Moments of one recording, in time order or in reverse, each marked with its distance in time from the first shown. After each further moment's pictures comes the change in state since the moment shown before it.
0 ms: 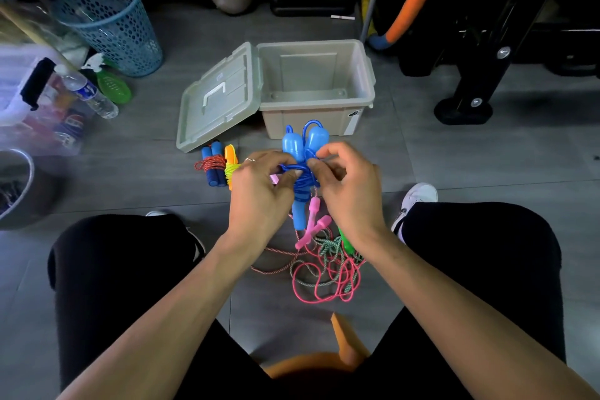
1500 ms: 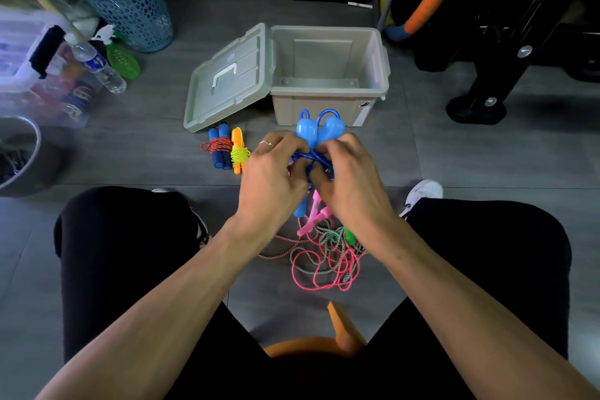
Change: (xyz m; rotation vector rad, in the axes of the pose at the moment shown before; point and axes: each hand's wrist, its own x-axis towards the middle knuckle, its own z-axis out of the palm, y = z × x) left_hand -0.005 0.001 -0.002 0.117 0.054 0.174; right_hand 0.000 0.000 0.003 -0.500 -0.240 -0.233
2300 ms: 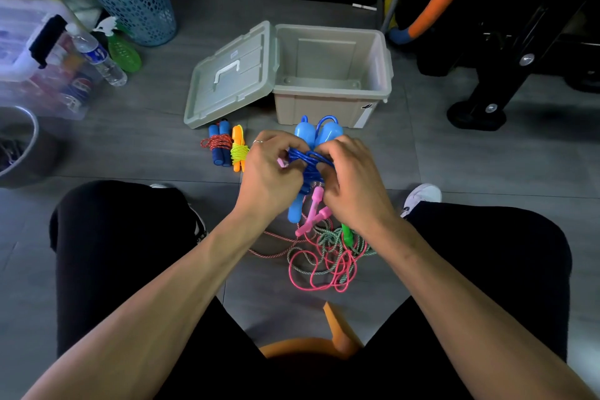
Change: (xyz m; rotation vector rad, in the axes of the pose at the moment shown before) left_hand 0.005 -0.003 -0.004 -0.178 -0.117 -0.339; right_hand 0.001 0.002 -0.001 0.044 -0.017 -0.135
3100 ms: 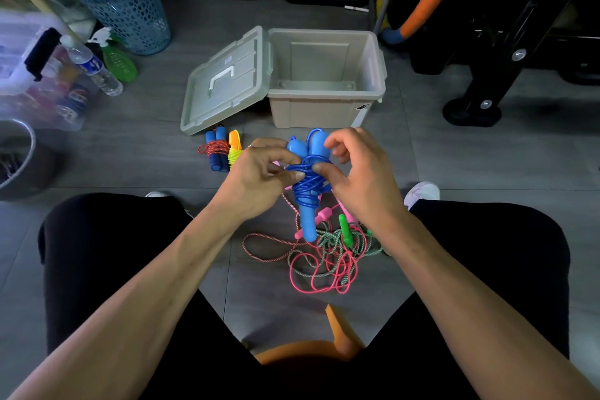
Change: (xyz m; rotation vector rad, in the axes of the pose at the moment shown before) left_hand 0.008 -0.009 -0.018 -0.078 -0.325 -0.019; right_hand 0.000 0.023 -0.006 0.104 0.124 0.077
